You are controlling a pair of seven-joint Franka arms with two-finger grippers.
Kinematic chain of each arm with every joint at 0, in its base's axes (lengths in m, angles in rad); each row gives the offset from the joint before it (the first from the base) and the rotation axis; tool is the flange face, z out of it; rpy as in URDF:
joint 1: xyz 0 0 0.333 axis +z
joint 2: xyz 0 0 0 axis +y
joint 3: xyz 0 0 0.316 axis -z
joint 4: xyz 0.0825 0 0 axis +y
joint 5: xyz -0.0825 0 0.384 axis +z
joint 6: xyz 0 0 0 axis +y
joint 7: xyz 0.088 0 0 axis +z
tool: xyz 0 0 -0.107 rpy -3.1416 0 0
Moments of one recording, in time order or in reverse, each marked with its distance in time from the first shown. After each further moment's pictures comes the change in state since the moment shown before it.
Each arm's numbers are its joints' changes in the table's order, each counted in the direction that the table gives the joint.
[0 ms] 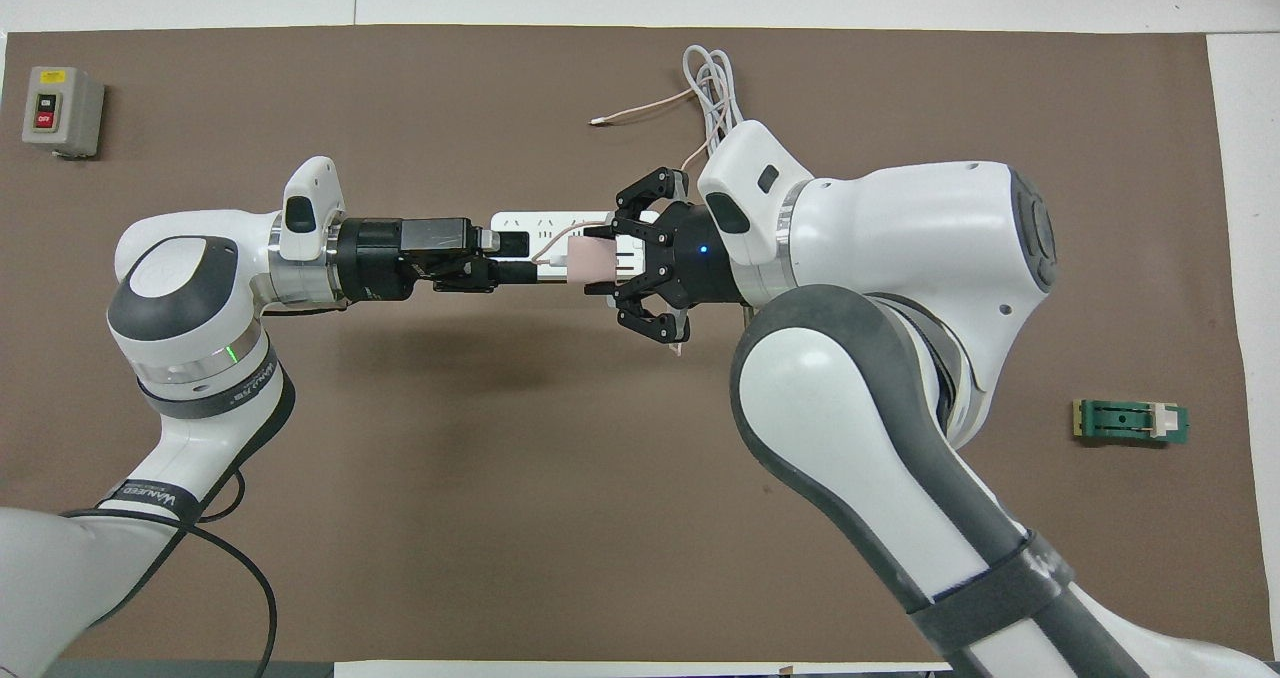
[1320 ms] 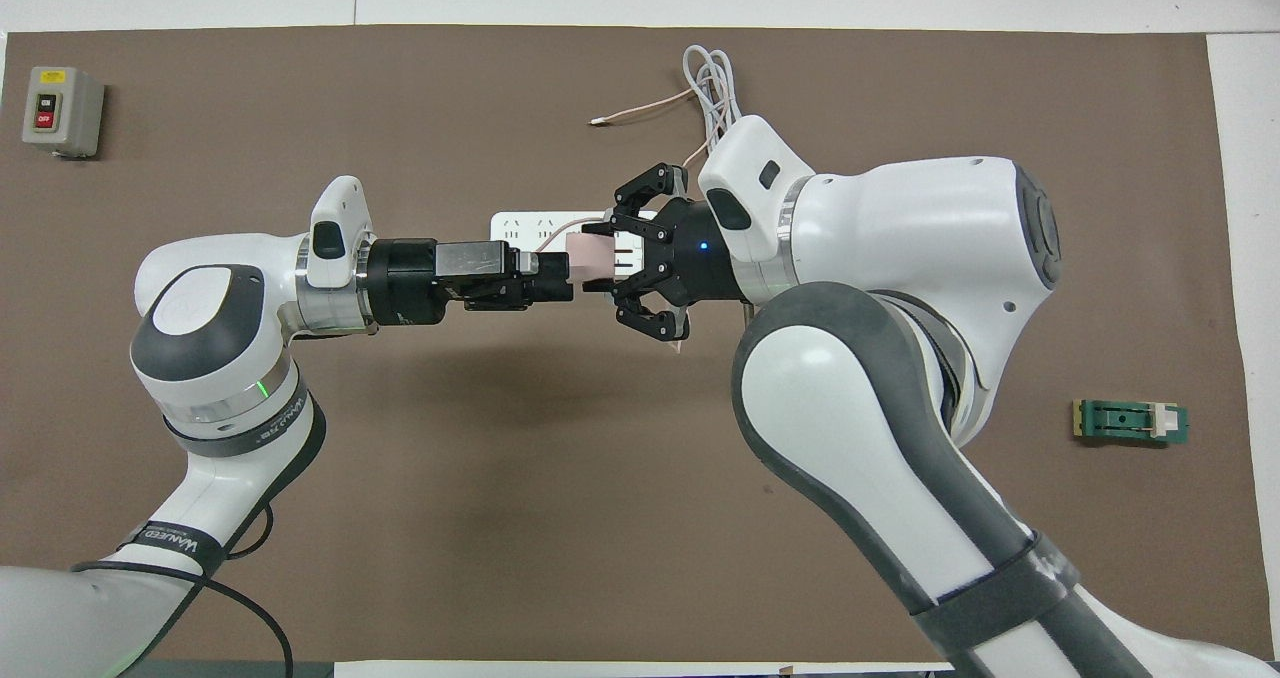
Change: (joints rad) left arm -0.079 -0.090 0.003 0.062 -0.080 -0.070 -0.005; right arm -0.001 0.001 -0.001 -0.007 0.002 0.003 0.000
